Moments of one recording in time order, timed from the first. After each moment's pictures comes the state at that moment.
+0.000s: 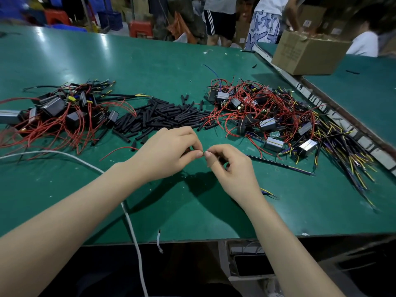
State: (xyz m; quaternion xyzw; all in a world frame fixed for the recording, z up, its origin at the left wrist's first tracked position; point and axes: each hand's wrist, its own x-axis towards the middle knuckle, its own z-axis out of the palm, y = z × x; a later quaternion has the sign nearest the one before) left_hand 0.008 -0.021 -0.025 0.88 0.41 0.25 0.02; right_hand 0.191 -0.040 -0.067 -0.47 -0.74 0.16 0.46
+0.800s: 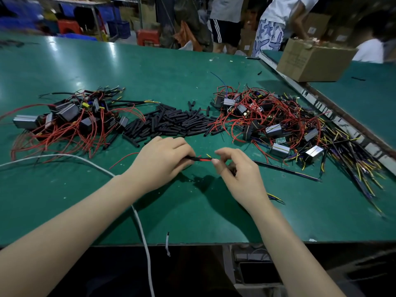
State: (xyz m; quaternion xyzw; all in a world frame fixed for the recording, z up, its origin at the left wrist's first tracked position) left_hand -0.016 -0.033 -0.033 0.88 0.41 0.24 -0.09; right_hand 0.196 -0.038 -0.073 -0.46 -0.75 0.14 0.45
